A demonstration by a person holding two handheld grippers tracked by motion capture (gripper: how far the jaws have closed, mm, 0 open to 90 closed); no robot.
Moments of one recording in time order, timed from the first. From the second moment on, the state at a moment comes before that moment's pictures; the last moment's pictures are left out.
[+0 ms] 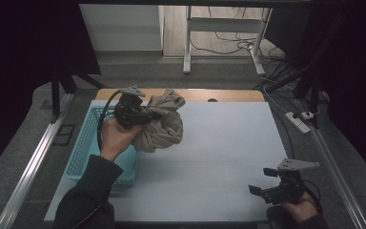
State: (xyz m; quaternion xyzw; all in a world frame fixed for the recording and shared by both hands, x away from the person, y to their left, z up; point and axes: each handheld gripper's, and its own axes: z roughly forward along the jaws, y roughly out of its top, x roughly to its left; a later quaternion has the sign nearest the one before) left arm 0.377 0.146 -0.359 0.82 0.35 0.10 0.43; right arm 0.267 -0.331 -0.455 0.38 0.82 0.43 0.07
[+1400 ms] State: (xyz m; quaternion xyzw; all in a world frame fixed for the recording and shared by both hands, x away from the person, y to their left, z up) left arm 0.403 0.044 -0.403 0.85 0.31 0.07 0.41; right arm 0.265 -0.331 -0.454 0.37 0.82 0.42 0.07
